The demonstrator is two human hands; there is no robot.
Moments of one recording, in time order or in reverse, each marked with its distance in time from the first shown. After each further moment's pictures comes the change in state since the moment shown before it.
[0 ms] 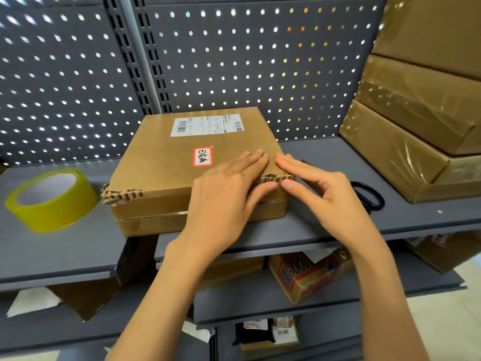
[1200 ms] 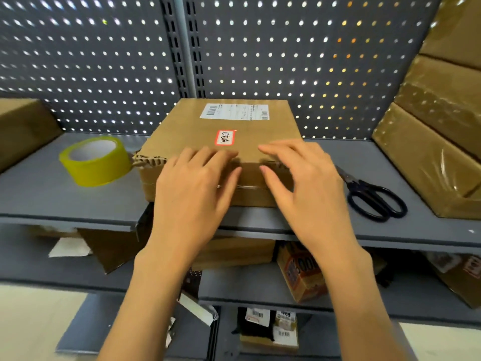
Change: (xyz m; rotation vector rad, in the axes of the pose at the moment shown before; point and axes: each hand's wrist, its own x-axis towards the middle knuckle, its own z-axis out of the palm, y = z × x) left_hand -0.042 0.006 -0.051 0.208 0.080 -0.222; right_hand -0.002 -0.032 0.040 -0.546 0.191 -0.354
